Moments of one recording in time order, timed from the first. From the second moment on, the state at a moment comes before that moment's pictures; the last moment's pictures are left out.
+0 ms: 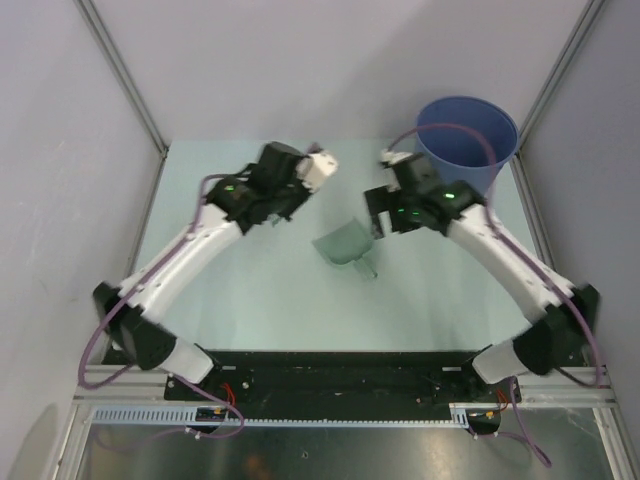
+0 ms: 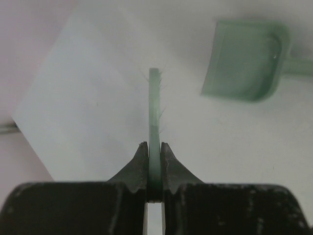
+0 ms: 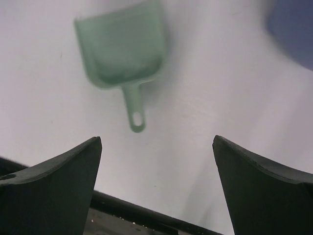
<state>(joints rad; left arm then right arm) -0.59 1.44 1.56 -0.84 -0.11 0.36 0.62 1.58 1.52 -0.91 0.08 0.19</state>
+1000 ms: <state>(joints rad) -1.10 1.70 1.63 -0.67 -0.07 0.47 0.18 1.14 1.12 -0.71 0.08 0.25</state>
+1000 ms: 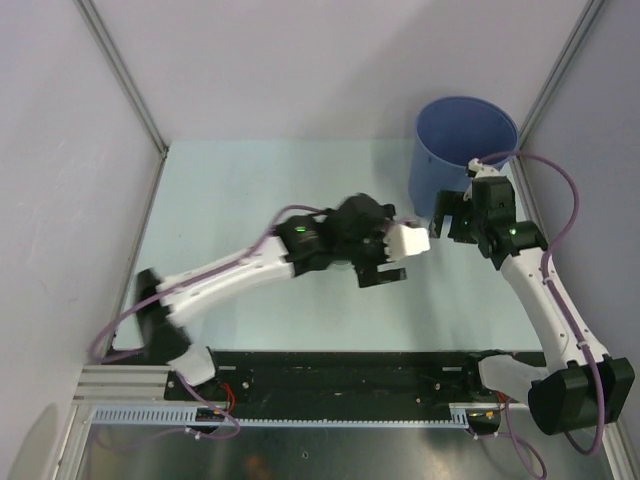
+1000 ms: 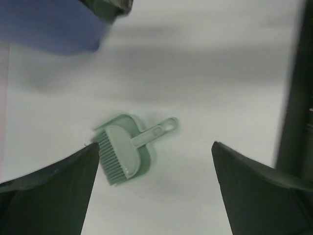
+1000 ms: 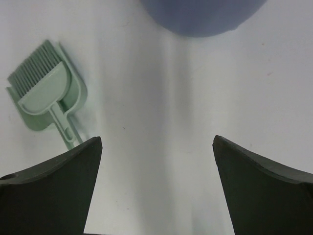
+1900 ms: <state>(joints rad) -0.14 1.17 0.25 0.59 0.00 0.17 0.07 1.15 0.09 0.89 0.27 0.10</state>
